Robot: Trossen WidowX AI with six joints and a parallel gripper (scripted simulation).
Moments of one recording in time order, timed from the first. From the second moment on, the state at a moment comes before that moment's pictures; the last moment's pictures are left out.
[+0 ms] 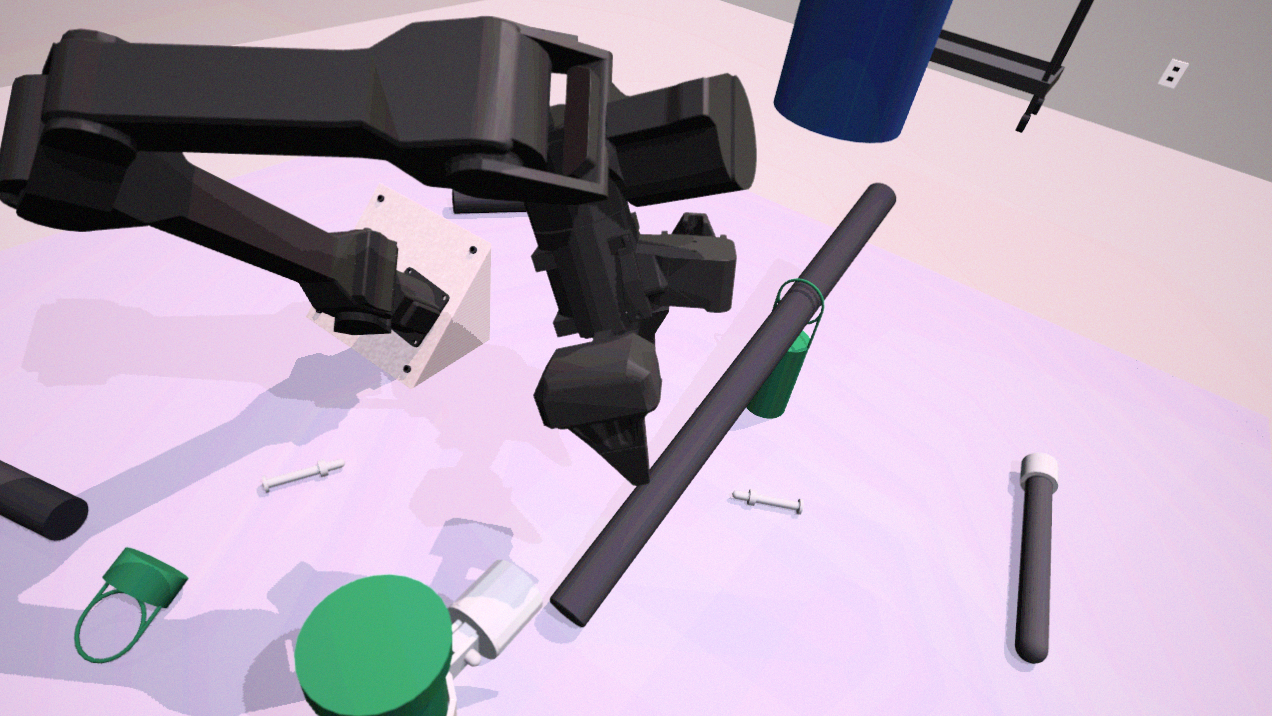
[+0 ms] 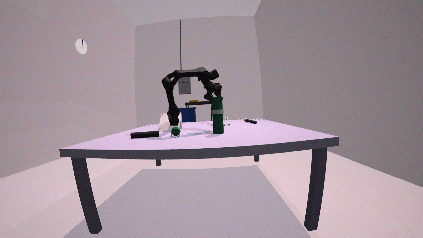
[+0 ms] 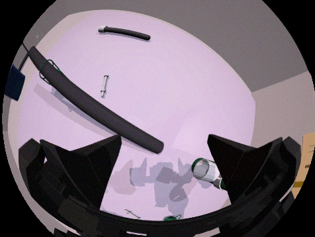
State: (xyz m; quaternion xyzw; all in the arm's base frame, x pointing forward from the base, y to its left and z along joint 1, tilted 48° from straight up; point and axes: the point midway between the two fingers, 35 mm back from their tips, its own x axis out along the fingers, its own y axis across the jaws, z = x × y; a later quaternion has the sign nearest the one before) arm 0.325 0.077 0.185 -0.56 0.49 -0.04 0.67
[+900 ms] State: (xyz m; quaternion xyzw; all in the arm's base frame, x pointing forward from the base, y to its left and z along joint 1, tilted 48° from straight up) arm 0.311 0.136 0.165 -0.20 0.41 -0.30 0.84
